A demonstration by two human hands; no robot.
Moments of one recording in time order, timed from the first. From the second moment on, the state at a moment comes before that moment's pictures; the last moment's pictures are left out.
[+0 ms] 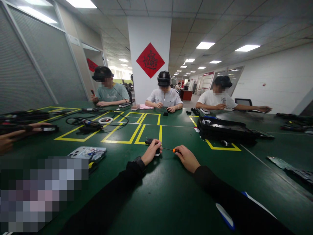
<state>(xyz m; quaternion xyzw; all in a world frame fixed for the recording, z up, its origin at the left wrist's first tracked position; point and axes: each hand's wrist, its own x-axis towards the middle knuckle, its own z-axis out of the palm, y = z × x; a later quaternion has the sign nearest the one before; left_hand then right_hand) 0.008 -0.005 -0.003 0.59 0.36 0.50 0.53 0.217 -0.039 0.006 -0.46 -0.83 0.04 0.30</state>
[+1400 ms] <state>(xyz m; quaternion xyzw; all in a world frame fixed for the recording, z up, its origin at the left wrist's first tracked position) 0.006 -0.009 0.000 0.73 0.39 0.45 0.33 0.222 -0.031 -0.005 -0.46 -0.81 0.11 0.36</state>
